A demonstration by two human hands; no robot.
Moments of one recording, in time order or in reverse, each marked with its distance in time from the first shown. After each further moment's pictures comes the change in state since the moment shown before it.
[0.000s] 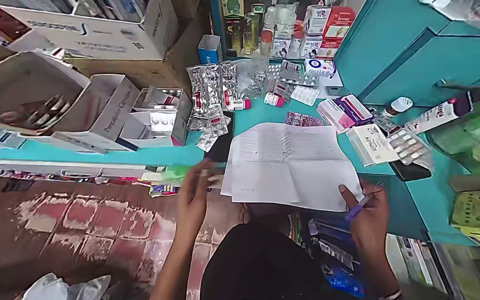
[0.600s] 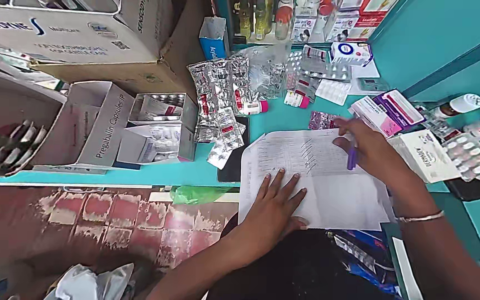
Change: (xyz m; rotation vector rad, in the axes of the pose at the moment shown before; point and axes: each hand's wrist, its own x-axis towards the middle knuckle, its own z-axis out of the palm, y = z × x) left_hand 0.030 -0.007 0.072 0.689 -0.833 0.426; right_hand 0.148 -0.038 0.106 -0.815 -0.782 -0.519
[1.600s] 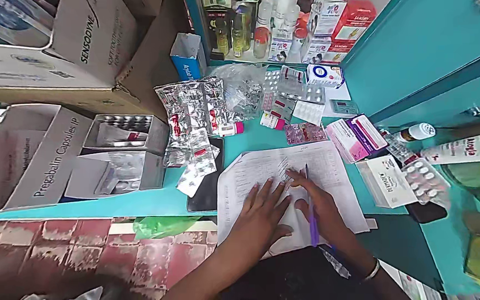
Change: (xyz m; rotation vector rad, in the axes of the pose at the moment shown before) left_hand 0.047 0.003 0.005 0.081 0.092 -0.004; right_hand -0.057 -0.019 0.064 0.408 0.088 -0.035
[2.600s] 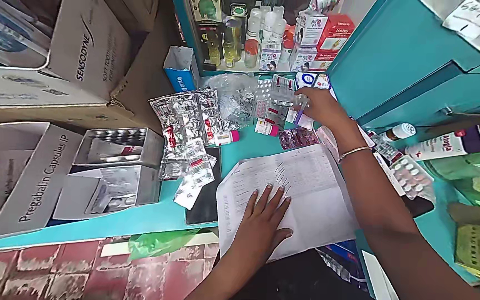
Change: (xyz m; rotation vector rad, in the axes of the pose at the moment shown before) left_hand 0.001 -0.007 0.021 0.004 0.040 0.000; right_hand 0.215 0.036 -0.097 -0.533 -0.081 0.136
